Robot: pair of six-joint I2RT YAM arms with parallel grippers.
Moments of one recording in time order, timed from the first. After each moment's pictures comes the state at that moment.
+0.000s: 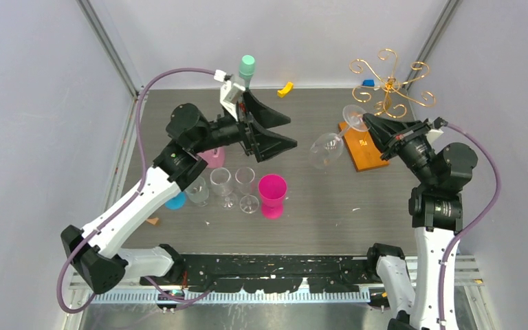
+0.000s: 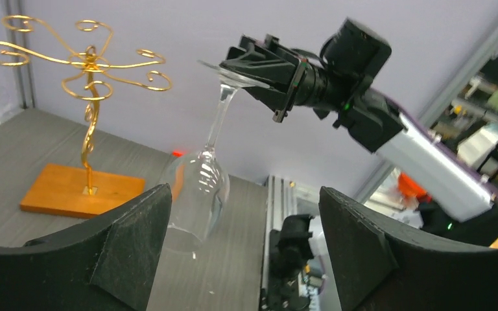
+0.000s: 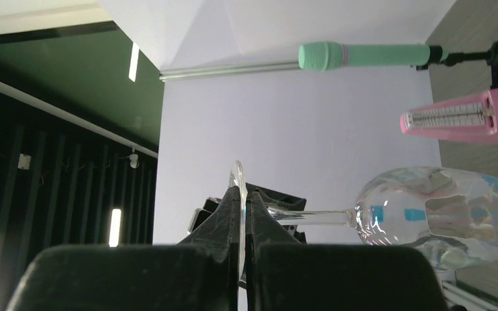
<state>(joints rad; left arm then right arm) -0.69 1.21 1.26 0.26 0.66 -0.55 -0.23 0.69 0.97 -0.12 -0.70 1.80</state>
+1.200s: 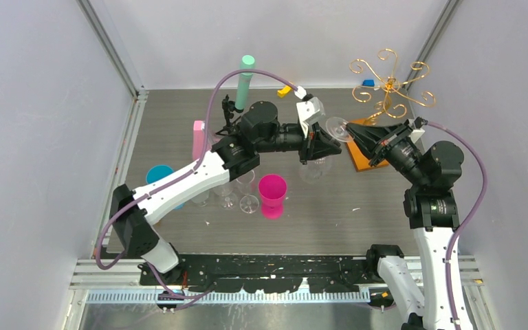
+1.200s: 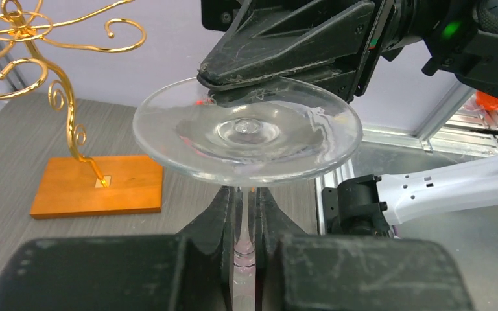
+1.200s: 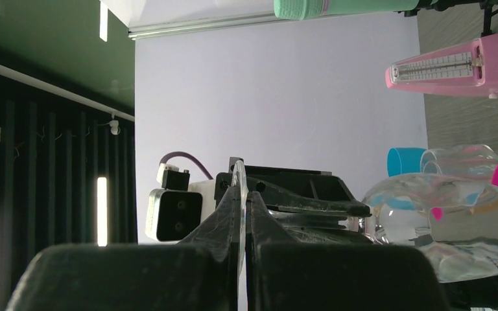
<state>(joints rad) -0.94 1.58 1.51 0.08 0.56 -0.11 -0.05 0.69 0.94 -0.15 -0.70 1.74</state>
